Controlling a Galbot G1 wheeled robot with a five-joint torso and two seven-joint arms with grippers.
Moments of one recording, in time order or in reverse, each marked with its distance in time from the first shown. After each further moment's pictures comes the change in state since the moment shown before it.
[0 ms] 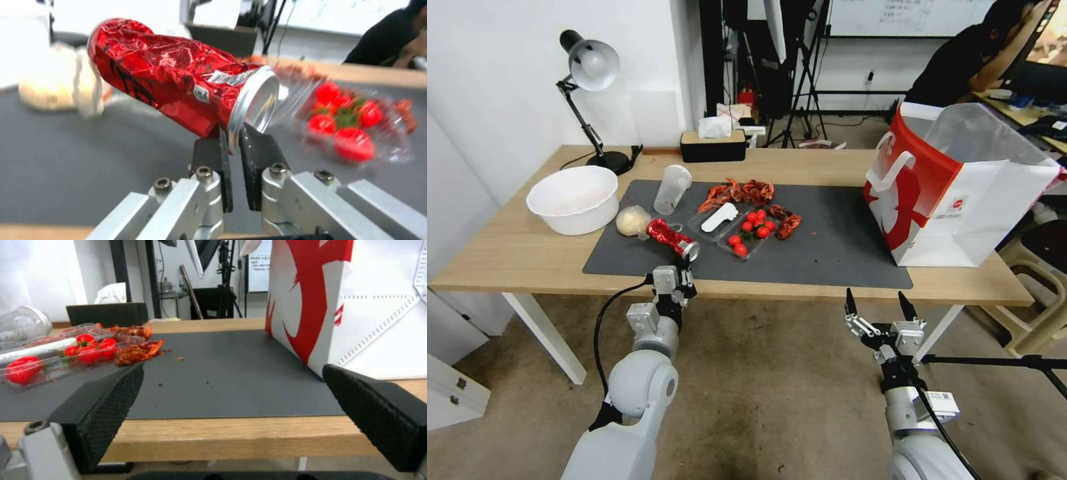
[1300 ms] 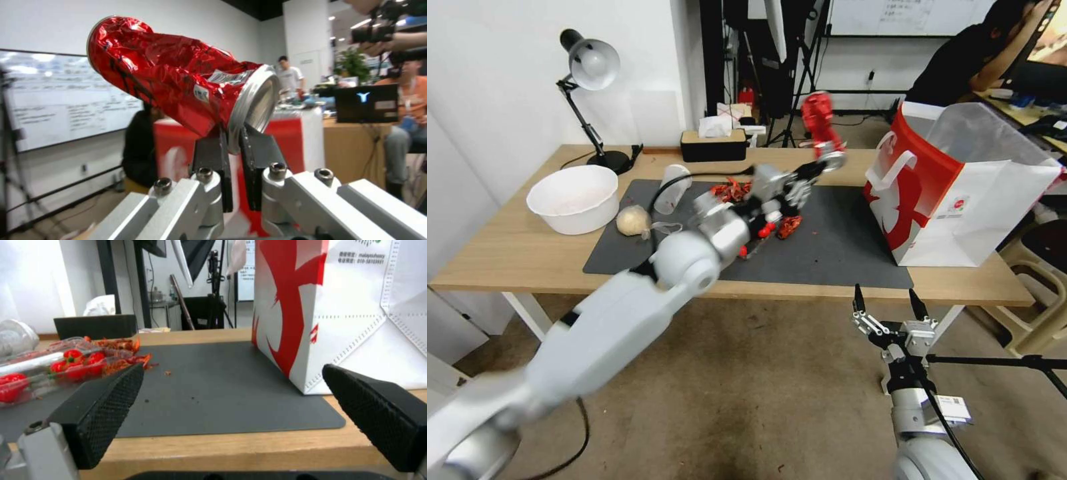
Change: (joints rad) left arm -1.066 0.266 0.808 0.266 -0.563 -0.178 0.217; right arm -0.024 0.037 0.036 0.031 -0.022 0.012 0.002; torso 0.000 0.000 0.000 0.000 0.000
